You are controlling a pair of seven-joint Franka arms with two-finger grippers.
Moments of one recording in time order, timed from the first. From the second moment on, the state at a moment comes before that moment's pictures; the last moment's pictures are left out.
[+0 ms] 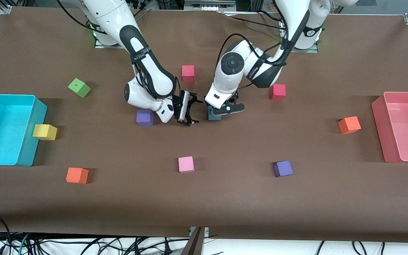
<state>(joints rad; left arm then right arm) -0.70 0.48 -0.06 -1.81 -0.12 2.29 -0.92 0.63 0.62 0.05 -1.93 1.55 2.50 -1.93</state>
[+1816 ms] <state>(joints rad) -0.57 0.34 -0.03 -1.75 -0.12 2.21 -0.91 0.63 0.62 0.05 -1.93 1.55 2.50 -1.93</state>
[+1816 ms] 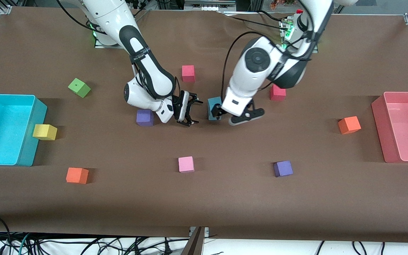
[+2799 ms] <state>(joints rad) -0.17 -0.05 0.07 -1.78 -0.07 1.70 -0.20 0.63 0.62 0.05 -1.93 1.55 2.50 -1.93</state>
